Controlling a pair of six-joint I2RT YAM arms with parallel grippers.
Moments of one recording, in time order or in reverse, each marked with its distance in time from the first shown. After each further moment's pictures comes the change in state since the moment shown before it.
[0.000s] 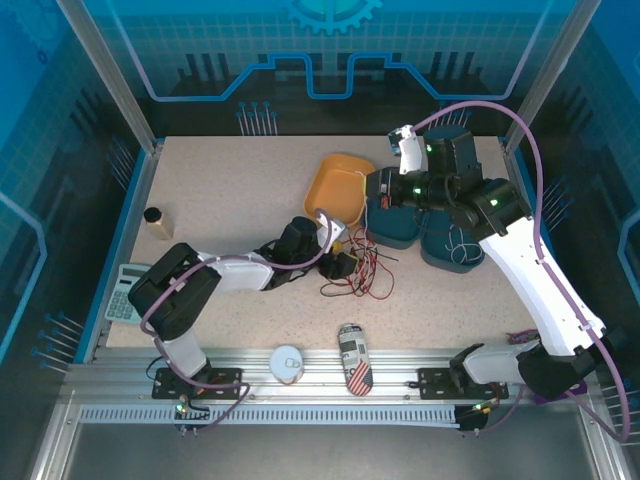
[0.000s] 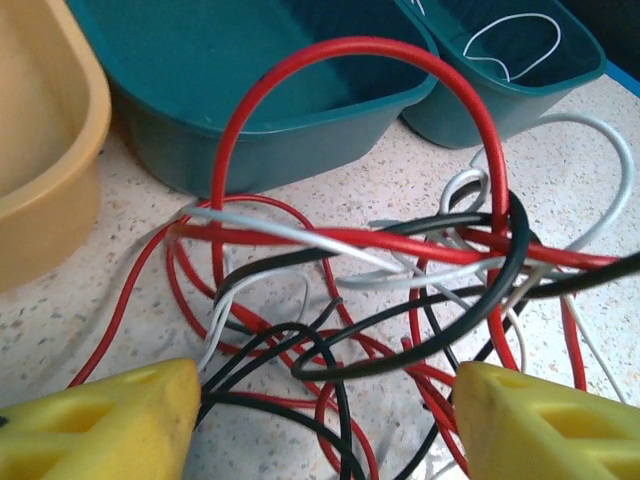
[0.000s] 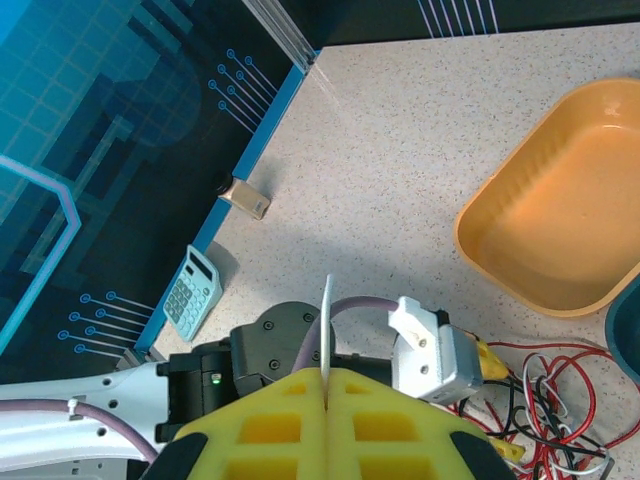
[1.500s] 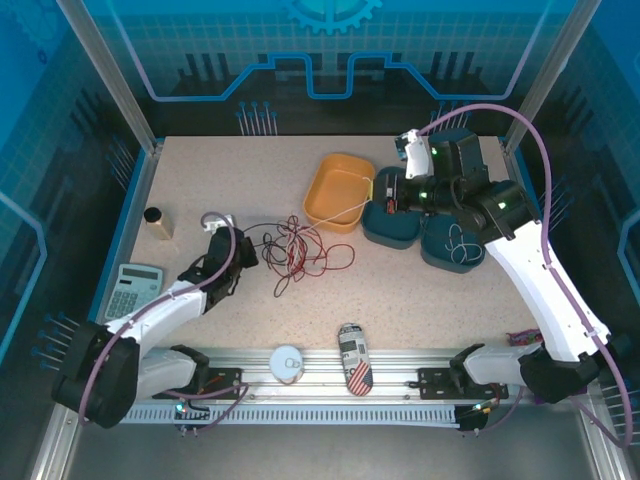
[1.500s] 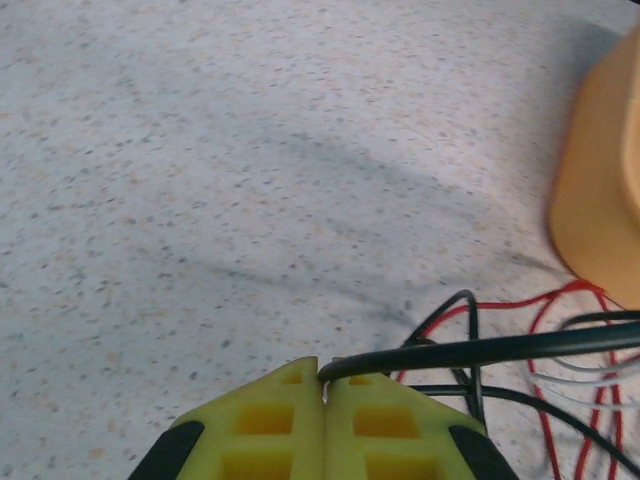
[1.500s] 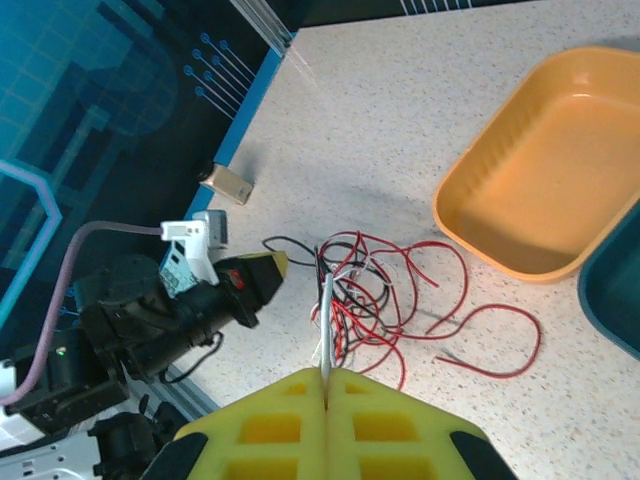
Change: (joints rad) left arm 0.349 -0.583 -0.325 -0.397 -0.610 -0.425; right arm -0.019 -0.020 0.014 -0.097 0.026 0.003
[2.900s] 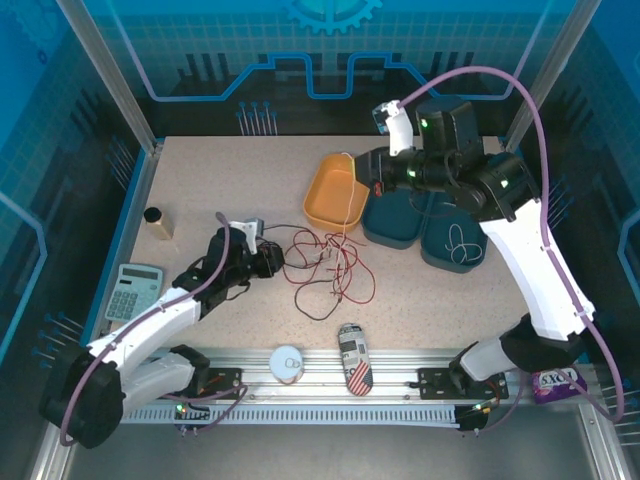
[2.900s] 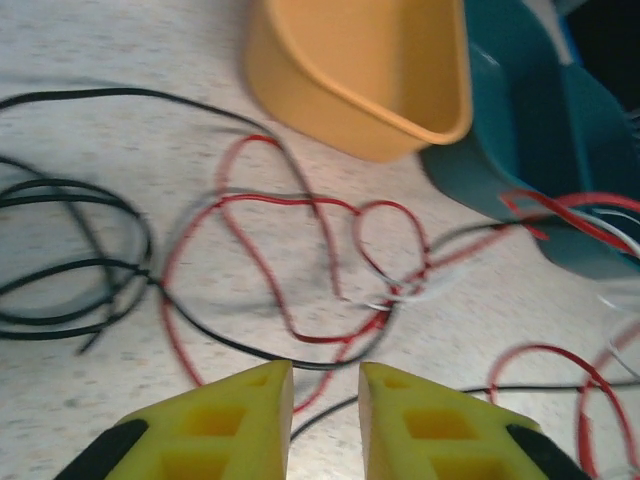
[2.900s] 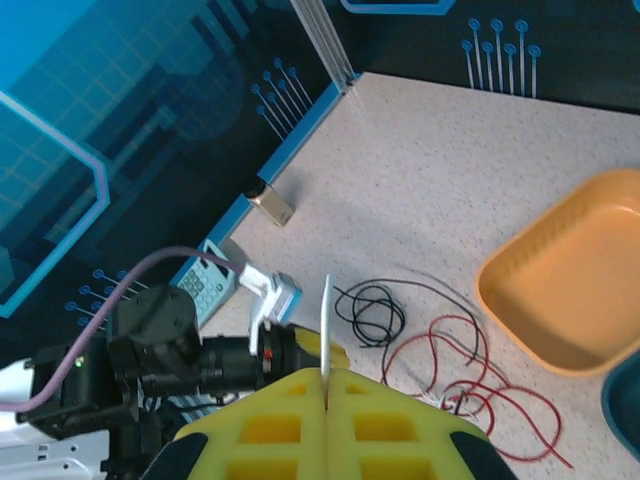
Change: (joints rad) left arm -0.117 -0.129 0.049 -0.085 0.476 0.000; right arm 0.119 0.200 0.425 -0.124 0.026 -0.124
